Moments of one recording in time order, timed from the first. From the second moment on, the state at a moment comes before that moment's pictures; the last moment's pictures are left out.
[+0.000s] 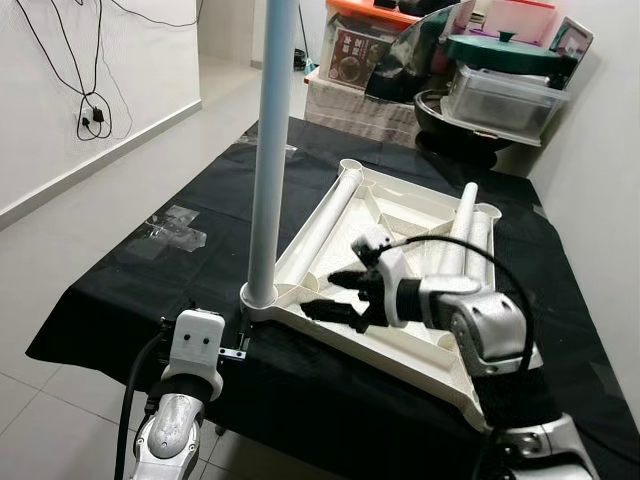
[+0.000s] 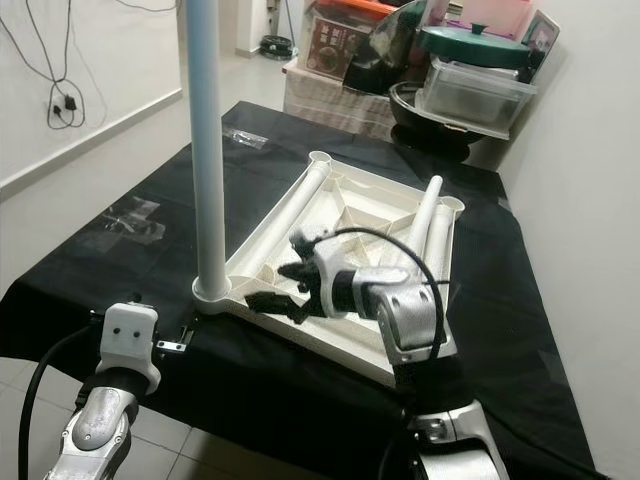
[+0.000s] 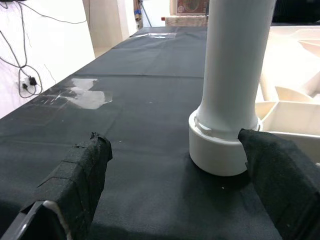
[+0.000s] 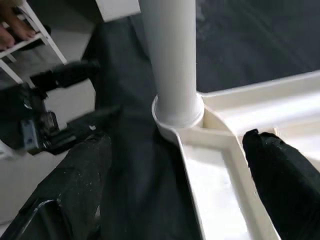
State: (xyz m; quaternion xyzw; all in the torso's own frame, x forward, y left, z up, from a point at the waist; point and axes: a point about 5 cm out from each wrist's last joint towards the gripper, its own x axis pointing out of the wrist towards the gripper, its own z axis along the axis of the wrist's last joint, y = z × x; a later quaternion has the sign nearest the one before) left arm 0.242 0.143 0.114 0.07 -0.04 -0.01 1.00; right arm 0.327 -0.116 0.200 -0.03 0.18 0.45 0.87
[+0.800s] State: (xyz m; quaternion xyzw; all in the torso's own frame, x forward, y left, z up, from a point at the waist) left arm 0.250 0.152 0.128 0.08 -0.07 -0.02 0.99; right arm 0.361 -0.146 0.154 -0.15 0.13 0.16 0.97
